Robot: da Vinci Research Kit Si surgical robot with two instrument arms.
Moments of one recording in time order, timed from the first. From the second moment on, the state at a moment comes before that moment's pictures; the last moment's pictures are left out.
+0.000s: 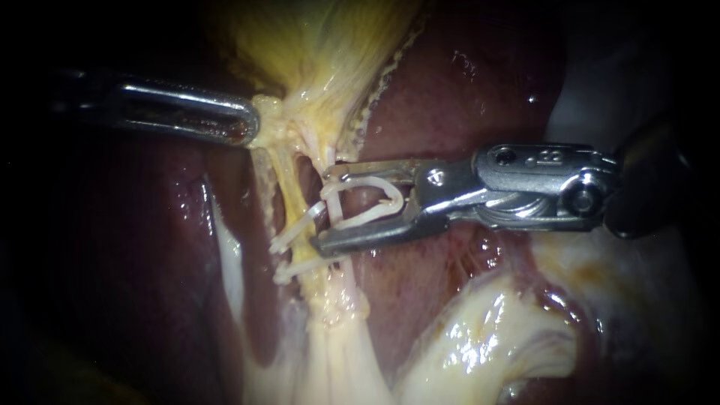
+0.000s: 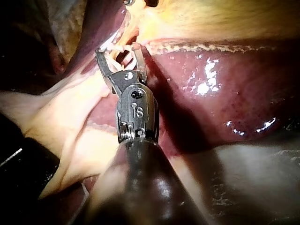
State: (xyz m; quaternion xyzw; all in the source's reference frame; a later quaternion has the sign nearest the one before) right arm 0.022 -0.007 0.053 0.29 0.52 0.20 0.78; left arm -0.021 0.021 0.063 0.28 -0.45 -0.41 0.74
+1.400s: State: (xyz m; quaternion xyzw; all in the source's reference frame) right arm 0.023 -0.005 0.059 0.35 0.49 0.25 0.76; left arm -0.022 0.020 0.063 0.28 -0.45 -0.41 0.74
